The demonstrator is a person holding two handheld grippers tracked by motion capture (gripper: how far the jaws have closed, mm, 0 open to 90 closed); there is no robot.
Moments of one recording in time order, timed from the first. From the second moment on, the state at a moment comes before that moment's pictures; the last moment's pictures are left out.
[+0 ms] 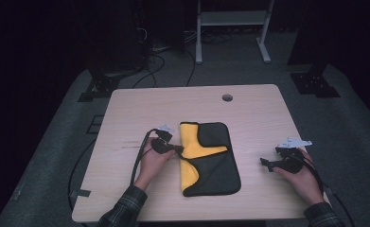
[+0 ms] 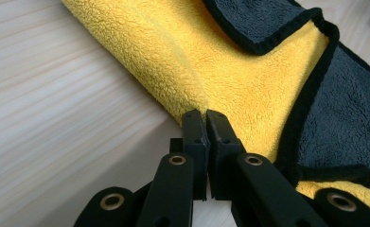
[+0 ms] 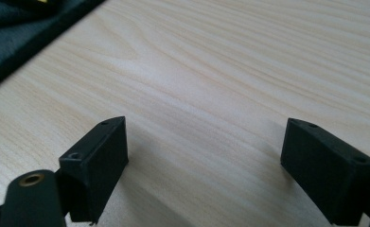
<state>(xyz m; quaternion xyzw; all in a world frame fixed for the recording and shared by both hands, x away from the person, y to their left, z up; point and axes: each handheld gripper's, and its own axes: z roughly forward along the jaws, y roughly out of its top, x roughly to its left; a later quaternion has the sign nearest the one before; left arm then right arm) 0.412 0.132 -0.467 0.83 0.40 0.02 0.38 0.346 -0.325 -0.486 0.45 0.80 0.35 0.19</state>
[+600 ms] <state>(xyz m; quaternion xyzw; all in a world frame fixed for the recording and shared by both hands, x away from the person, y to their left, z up) 0.401 0.184 -0.451 0.82 0.41 0.09 0.38 0.346 -0.325 -0.486 0.45 0.80 0.35 0.19</state>
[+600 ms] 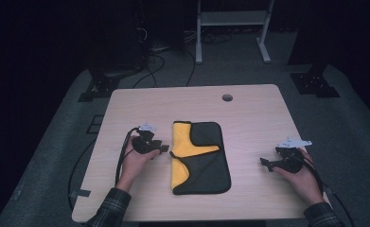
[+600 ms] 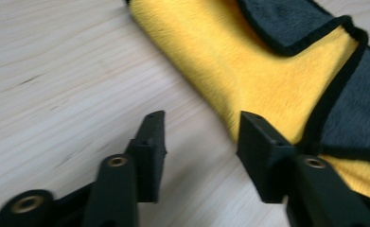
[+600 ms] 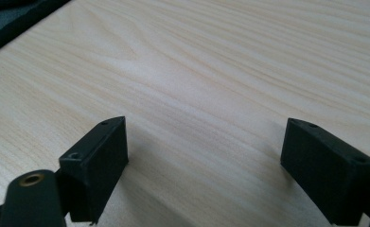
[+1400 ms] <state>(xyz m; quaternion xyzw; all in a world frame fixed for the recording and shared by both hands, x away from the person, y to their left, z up) 0.331 0.229 -0.466 0.85 0.41 0.13 0.31 0.346 -0.323 -0.486 0.46 0.79 0.35 0.20</state>
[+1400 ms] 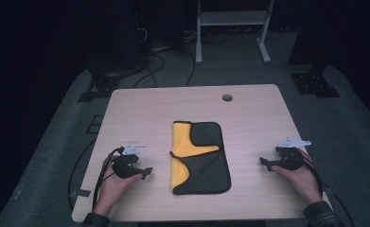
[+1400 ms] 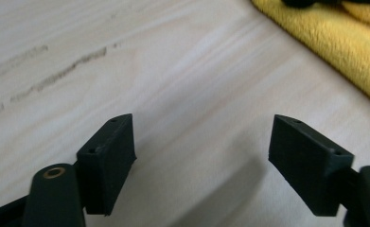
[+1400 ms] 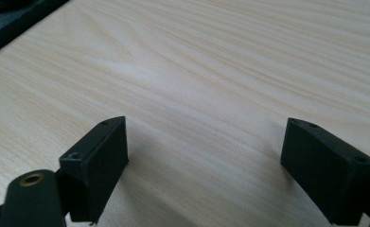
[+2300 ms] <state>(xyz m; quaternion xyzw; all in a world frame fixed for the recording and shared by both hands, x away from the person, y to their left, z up) 0.322 0.243 -0.483 0.85 0.36 0.16 0.35 0.347 -0.311 -0.459 0.43 0.78 0.41 0.18</state>
